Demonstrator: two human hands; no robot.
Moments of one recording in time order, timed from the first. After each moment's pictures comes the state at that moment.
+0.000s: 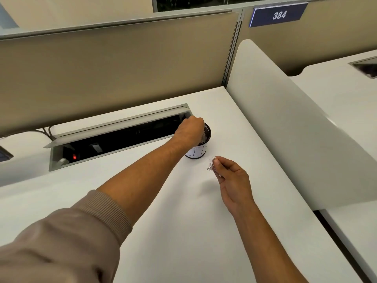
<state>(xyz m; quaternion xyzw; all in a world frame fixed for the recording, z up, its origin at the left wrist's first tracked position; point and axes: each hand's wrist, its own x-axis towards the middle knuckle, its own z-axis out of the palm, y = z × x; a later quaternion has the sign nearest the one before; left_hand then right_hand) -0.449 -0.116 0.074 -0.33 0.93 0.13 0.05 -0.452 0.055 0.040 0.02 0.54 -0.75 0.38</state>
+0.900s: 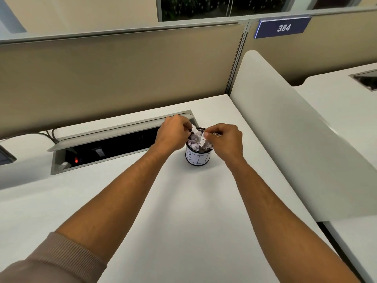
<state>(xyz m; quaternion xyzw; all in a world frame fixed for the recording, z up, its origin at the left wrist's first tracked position) -0.406 -0.159 0.076 -0.41 0.86 0.29 -0.12 -0.506 -0.040 0.075 -0.28 0.82 -0.47 0.16</state>
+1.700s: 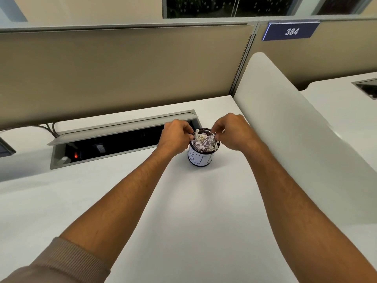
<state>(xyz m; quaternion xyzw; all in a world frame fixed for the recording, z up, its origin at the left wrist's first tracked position) -0.398 -0.159 0.056 -0.44 0.79 0.40 -0.15 -0.524 -0.050 0.117 -0.45 0.86 -0.15 0.17</state>
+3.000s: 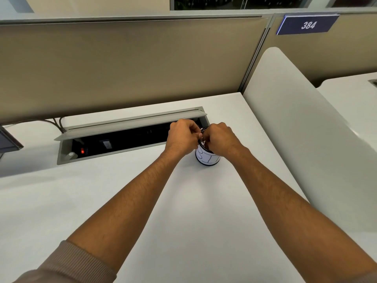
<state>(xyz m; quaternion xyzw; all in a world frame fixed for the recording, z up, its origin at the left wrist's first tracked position) -0.394 -0.156 0.051 -0.45 0.76 0.43 -0.18 -0.489 -0.083 0.080 -0.51 0.85 -0.03 0.15</state>
